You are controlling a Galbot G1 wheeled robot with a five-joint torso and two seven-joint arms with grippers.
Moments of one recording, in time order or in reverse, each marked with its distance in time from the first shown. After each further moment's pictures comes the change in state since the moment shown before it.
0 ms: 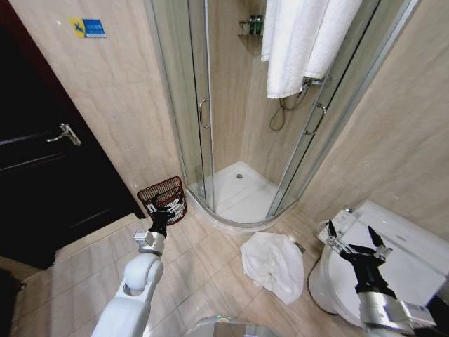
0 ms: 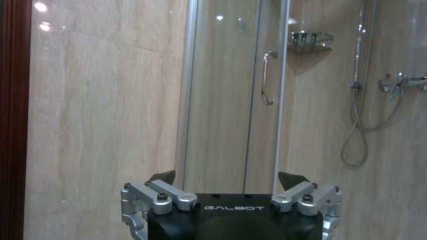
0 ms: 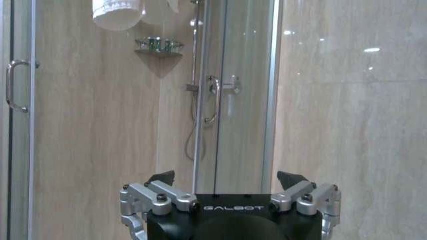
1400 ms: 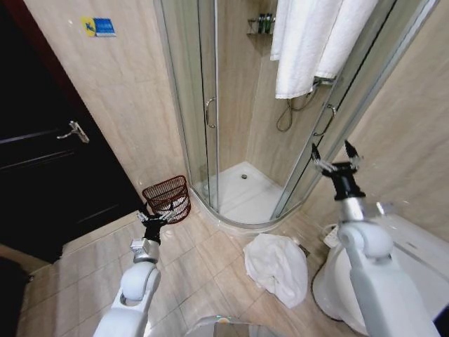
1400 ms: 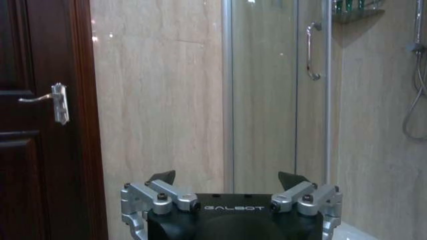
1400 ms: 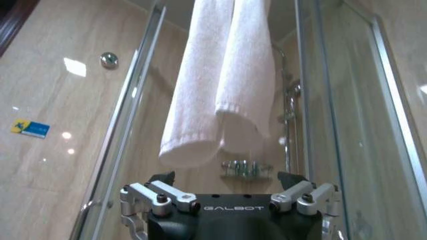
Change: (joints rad) left arm 0.080 -0.024 -0.020 -0.006 0.114 -0.008 -0.106; right arm 0.859 -0.552 -0.322 -0.371 0.235 0.068 0.054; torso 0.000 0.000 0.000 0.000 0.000
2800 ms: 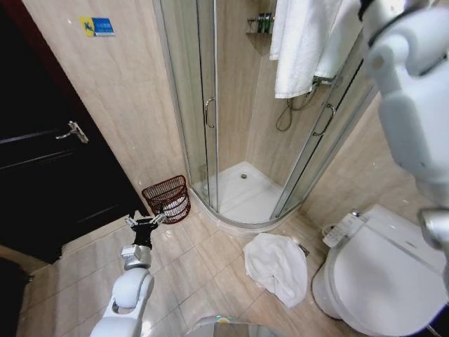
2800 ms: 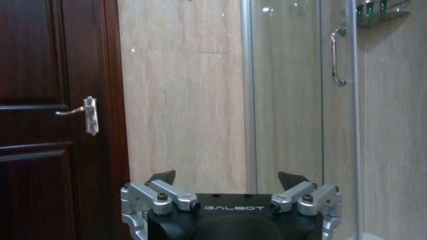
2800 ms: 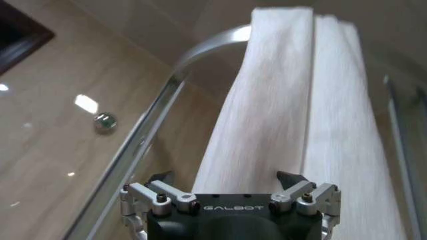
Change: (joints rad) left arm 0.028 -0.003 -0.077 0.004 0.000 -0.062 -0.005; right arm 1.503 -0.061 -0.805 -0.614 0.184 -0.320 0.183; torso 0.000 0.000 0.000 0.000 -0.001
